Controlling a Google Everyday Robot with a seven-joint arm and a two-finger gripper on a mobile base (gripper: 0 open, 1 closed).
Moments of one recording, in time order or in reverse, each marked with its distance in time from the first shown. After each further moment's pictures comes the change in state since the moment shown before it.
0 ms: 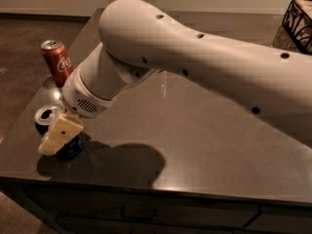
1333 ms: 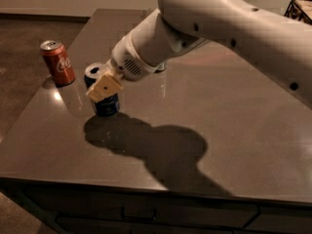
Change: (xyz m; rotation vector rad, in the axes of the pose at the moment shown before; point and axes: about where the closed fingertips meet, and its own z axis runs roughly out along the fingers) arm 0.034 -0.083 -0.078 0.151 -0.029 0.151
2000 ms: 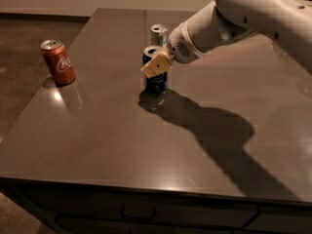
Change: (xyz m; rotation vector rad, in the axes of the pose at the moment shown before) arm 0.078 -0.119 -0.072 0.233 0.030 0.191
